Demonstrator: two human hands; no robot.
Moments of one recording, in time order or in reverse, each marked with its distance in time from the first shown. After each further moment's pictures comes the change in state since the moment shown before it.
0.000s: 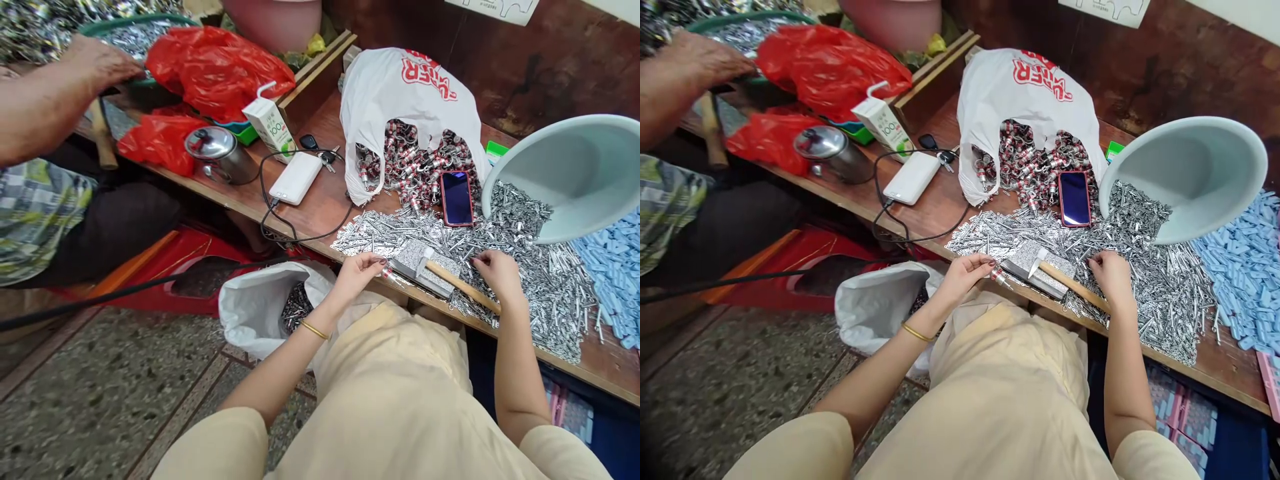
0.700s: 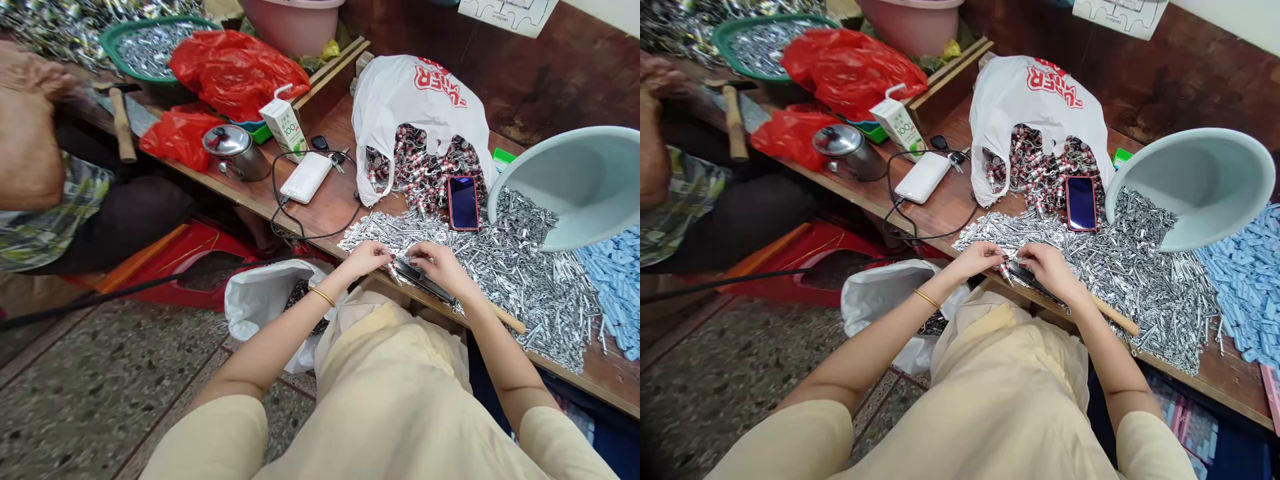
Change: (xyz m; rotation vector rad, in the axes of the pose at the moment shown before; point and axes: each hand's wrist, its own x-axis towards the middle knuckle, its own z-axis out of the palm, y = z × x) left_hand 0.050 -0.004 -0.016 0.431 -0.206 -0.054; right_hand -0.005 -0.134 0.013 0.587 -0.261 -0.647
